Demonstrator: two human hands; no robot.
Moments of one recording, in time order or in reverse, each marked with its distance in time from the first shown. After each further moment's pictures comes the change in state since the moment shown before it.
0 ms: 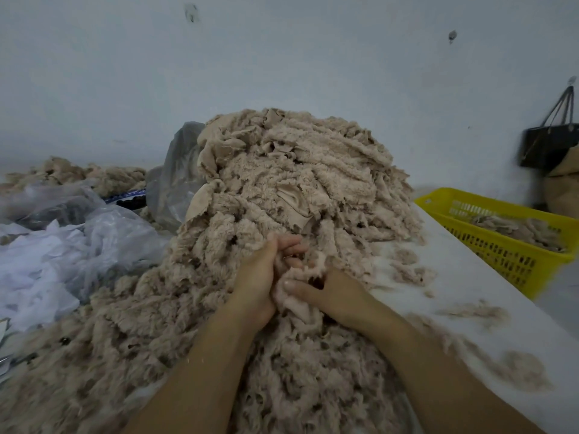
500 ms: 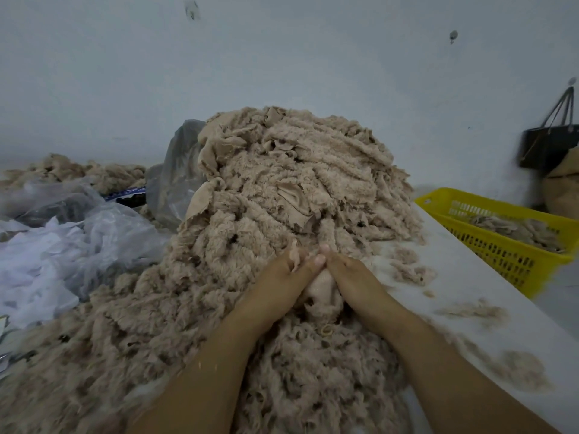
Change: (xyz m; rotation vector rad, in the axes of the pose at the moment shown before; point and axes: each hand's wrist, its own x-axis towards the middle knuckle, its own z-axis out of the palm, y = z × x) left_hand -0.011 -0.011 0.003 0.701 -0.202 0.254; right_hand -0.001 -0.004 -0.012 0.365 0.143 0.187
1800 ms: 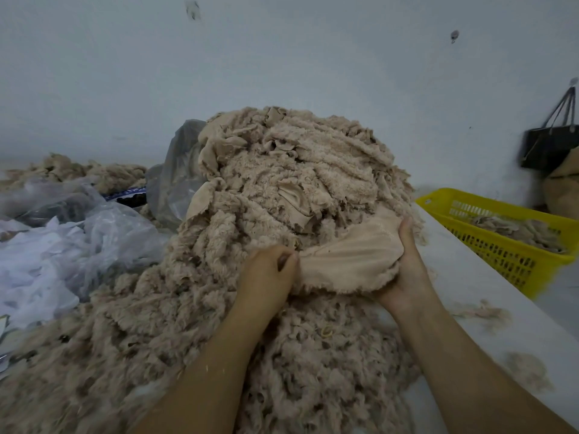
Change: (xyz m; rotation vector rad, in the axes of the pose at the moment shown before) left_hand 0.013 -0.015 -0.012 0.526 0.300 0.007; right_hand 0.007 -0.005 -0.043 1.021 0.155 0.157
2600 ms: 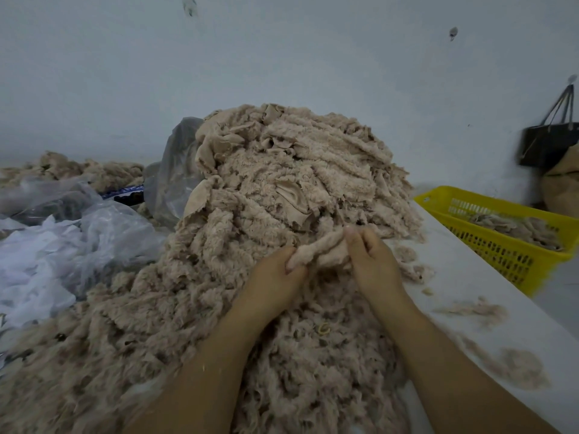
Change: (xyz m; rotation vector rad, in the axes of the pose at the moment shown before) left_hand -0.004 0.007 0.001 -0.102 -0.202 0.025; right_hand -0.003 0.026 0.011 -1.178 0.135 -0.646
